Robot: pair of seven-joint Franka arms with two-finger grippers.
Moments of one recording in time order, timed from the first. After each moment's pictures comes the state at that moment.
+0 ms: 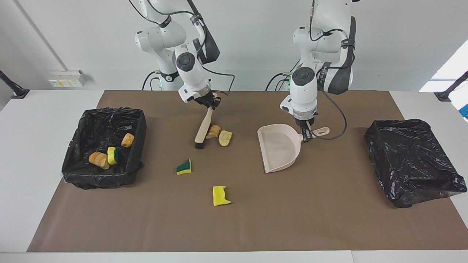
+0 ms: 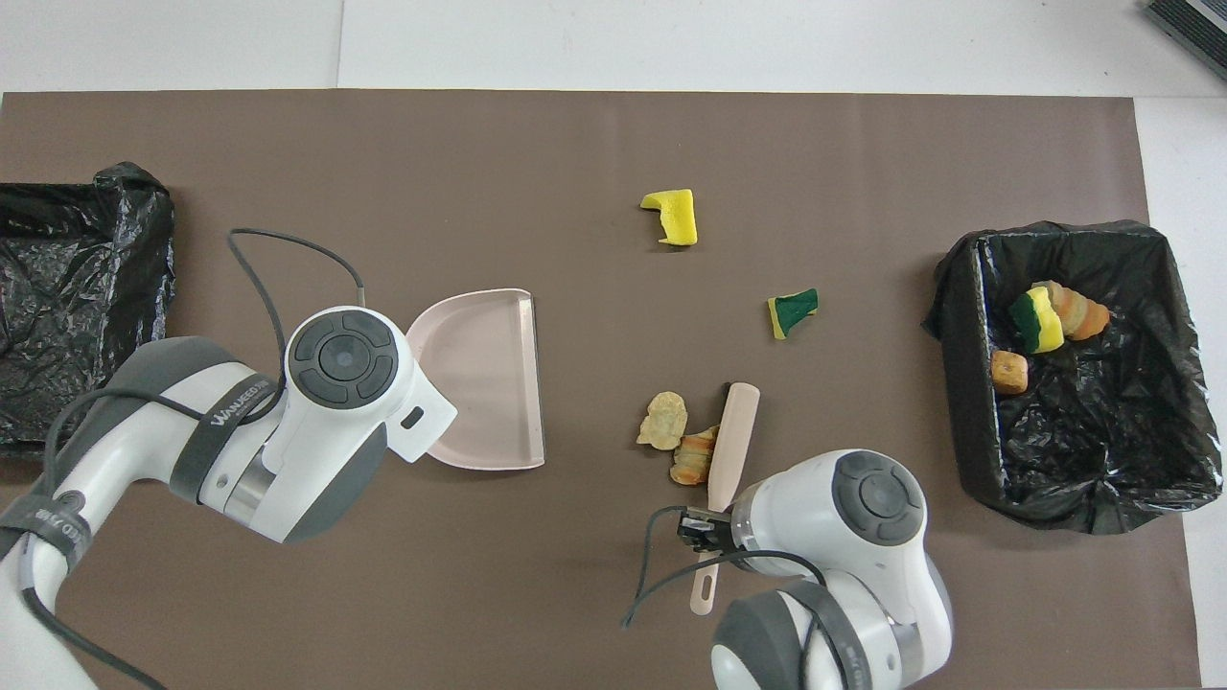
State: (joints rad) left arm -0.40 0.08 -0.03 -2.13 0.31 2.13 0.96; right arm 0.39 -0.07 0.18 -2.41 0.40 2.22 0.60
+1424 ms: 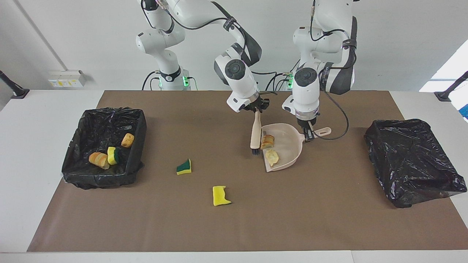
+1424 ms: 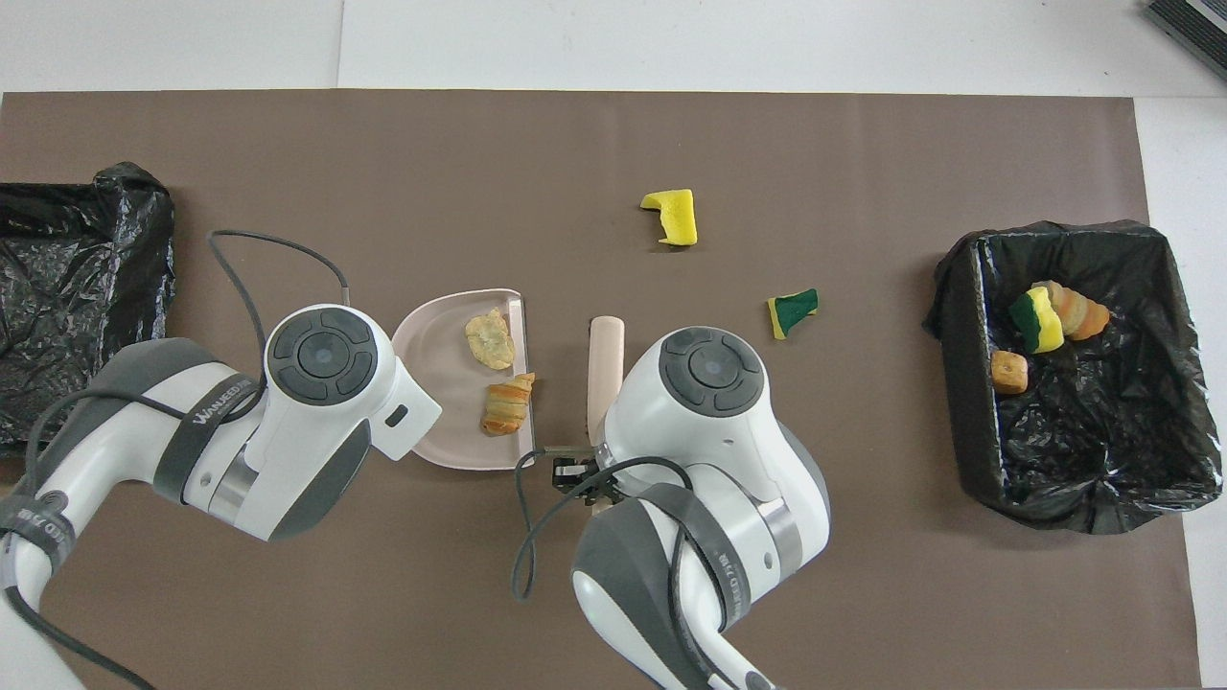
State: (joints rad) left arm -0.37 0.08 -0.03 -2.14 0.31 2.14 0.97; right arm 0.45 0.17 0.17 -1.92 0.30 1.93 0.53
